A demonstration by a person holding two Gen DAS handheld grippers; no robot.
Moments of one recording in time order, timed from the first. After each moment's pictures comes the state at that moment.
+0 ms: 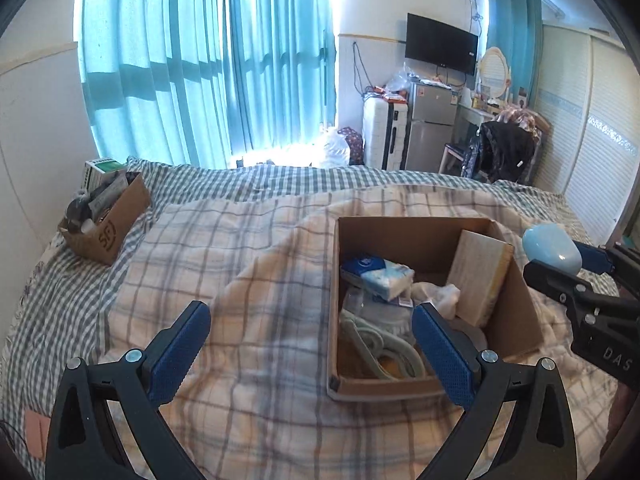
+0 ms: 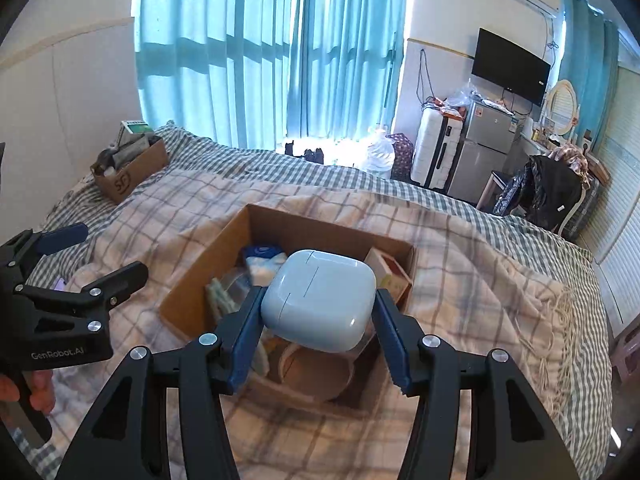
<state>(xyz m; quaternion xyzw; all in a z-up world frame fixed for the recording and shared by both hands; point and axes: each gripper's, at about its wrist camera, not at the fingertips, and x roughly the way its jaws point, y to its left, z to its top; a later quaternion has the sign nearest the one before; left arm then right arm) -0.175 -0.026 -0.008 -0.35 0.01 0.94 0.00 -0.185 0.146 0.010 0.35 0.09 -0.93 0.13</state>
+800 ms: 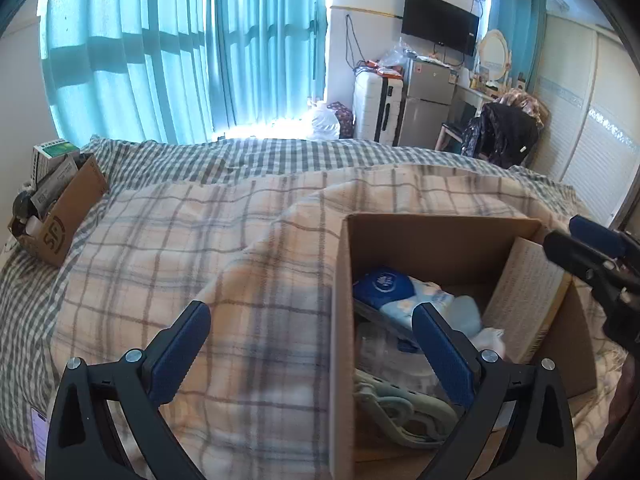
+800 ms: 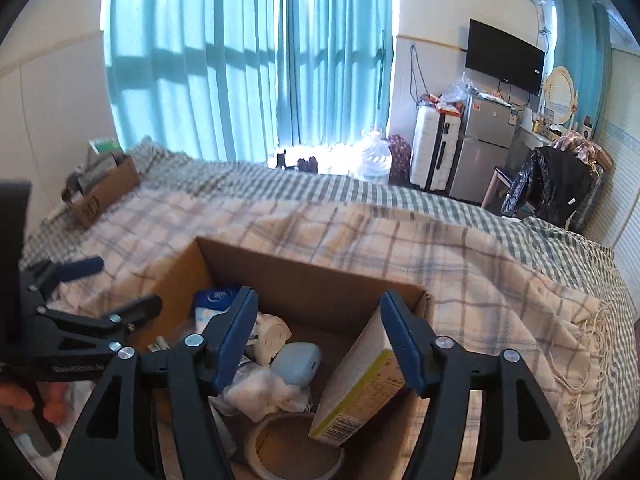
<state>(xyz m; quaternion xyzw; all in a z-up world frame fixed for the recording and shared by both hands) -0.258 -0.030 -0.063 -0.39 0.00 0.92 0.03 -0.263 0.160 -0.026 0.33 0.05 -0.94 0.12</state>
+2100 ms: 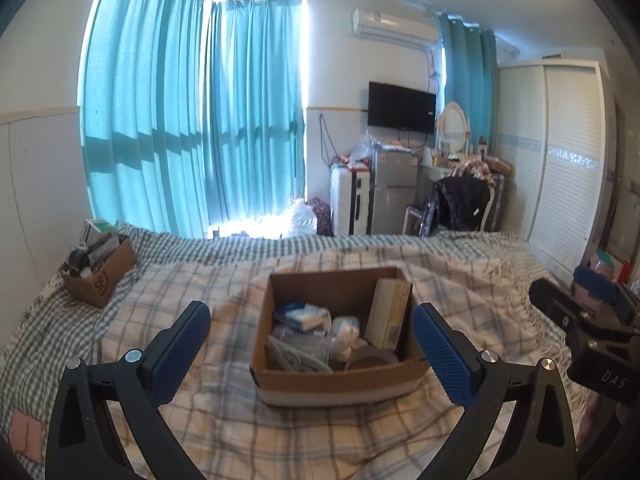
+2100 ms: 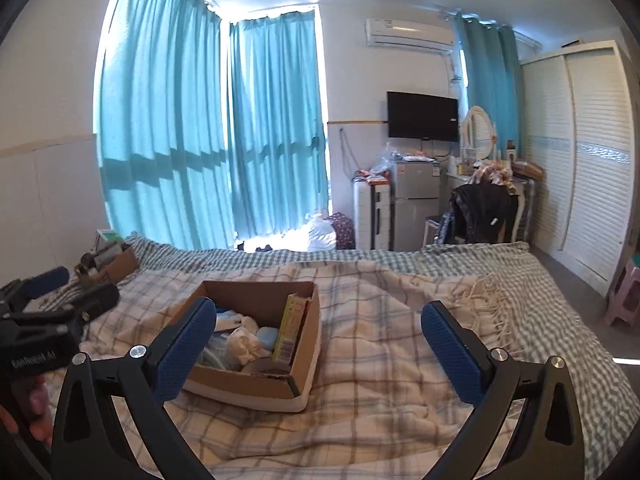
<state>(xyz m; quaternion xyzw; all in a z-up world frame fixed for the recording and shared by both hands) -0.057 0.043 0.037 -0.21 0.01 0.98 0.04 -0.044 0.240 0.044 0.17 -0.02 -0.98 0.04</state>
